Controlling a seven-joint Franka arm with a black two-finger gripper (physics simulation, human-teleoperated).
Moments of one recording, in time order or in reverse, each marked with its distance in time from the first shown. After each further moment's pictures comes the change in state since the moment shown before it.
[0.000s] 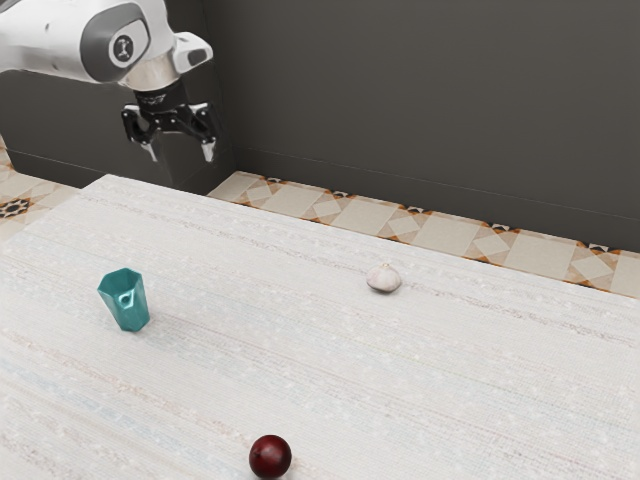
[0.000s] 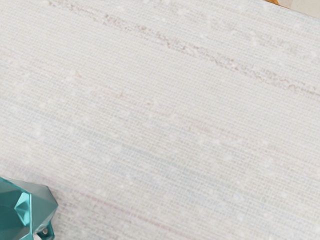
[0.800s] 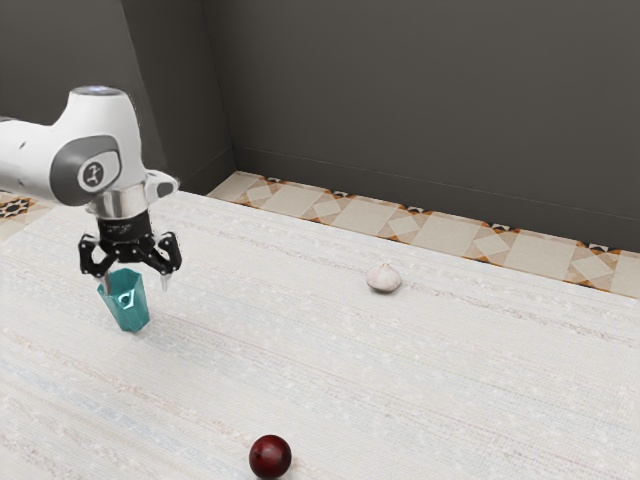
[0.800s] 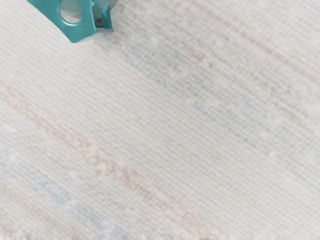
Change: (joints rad) arm 0.008 -0.253 0.040 -0.646 0.000 0.101 -0.226
